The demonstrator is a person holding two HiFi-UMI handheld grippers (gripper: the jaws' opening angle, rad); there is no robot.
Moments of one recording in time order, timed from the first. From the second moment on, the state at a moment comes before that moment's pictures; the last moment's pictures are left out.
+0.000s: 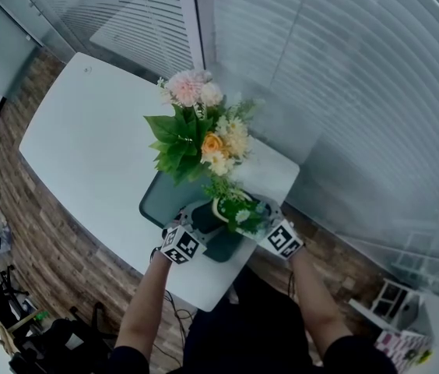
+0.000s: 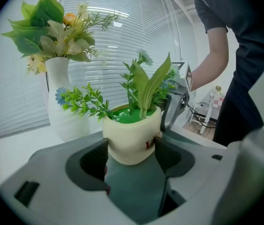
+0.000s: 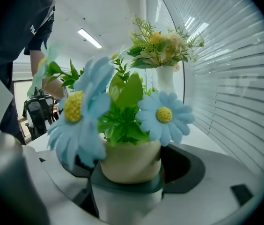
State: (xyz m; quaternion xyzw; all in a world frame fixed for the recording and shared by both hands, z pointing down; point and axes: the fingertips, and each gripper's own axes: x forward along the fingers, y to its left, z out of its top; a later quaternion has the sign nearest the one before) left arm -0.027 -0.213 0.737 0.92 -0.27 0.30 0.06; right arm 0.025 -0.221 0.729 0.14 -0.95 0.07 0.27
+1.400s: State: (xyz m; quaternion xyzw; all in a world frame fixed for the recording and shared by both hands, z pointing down) left arm -0.018 -0.135 0.637 0.91 -0.29 0.28 0.00; right arm 0.034 -0.143 0.637 0.15 -0.97 0.04 0.21
